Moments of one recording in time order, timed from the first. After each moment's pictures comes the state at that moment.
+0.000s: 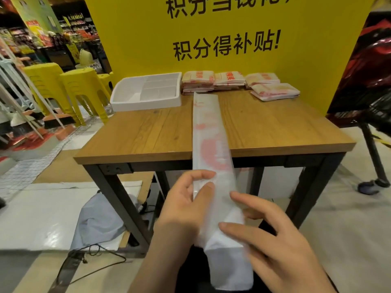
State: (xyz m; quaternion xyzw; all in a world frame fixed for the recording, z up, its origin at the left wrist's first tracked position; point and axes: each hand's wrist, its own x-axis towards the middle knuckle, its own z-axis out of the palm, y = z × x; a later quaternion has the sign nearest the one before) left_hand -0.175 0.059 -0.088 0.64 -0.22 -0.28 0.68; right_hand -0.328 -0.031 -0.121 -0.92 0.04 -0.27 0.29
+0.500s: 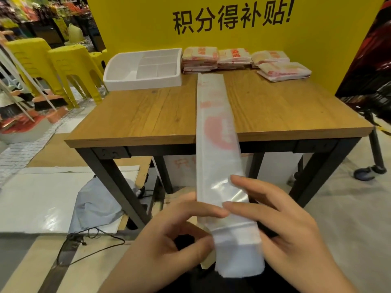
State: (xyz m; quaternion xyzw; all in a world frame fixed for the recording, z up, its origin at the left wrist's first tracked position) left_hand -0.158 0.129 -0.118 0.61 -0.49 -0.29 0.55; right_hand -0.309 -0.045 -0.139 -0.88 0.04 -0.35 0.33
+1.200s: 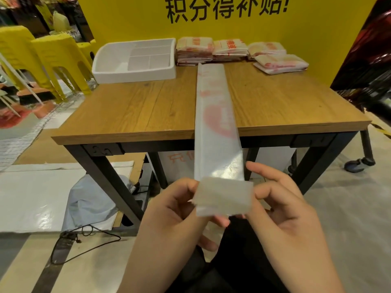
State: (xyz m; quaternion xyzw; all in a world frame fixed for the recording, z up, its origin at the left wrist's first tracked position) left_hand -0.179 0.103 -0.093 0.64 -0.30 -0.30 0.64; right_hand -0.297 -0.013 -0.117 -0.67 0.25 -0.37 0.59
